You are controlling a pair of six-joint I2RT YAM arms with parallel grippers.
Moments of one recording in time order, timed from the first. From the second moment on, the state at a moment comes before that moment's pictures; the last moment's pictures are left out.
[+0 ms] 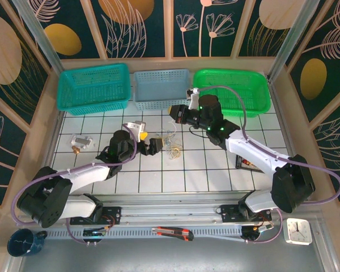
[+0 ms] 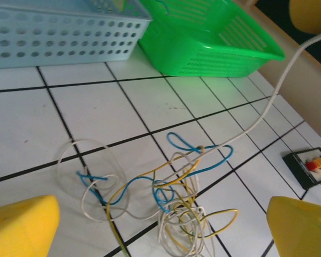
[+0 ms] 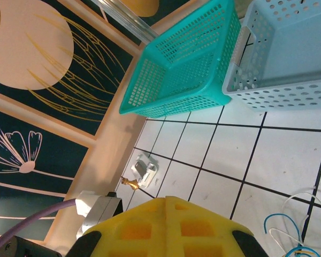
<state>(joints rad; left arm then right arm) -0.57 1.30 0.43 0.52 0.26 -0.43 0.65 1.39 1.01 0.11 -0.33 0.76</state>
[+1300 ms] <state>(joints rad) -0.67 1.71 0.52 0.85 0.33 -0.45 0.70 1.33 1.47 0.26 -0.40 0.87</state>
